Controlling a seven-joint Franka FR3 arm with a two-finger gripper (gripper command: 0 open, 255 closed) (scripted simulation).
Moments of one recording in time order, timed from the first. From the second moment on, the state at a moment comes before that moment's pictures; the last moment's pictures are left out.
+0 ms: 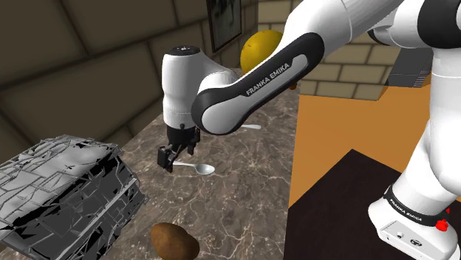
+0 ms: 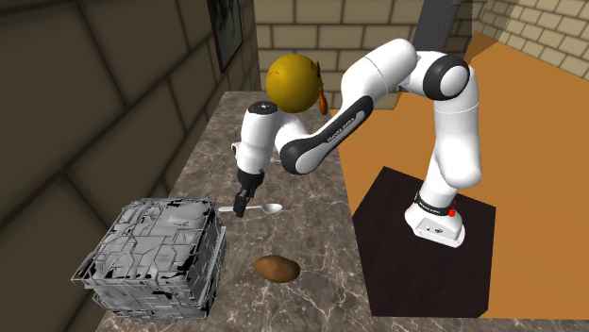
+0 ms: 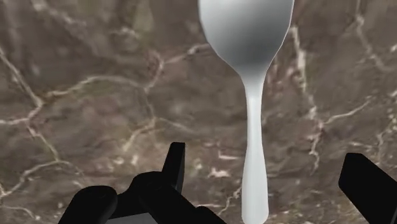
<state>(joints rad) 0.32 0.37 0.51 -1.79 -0.22 2.37 0.55</state>
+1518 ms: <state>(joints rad) 0.30 0.31 0.53 -1.71 -0.18 2.23 0.52</state>
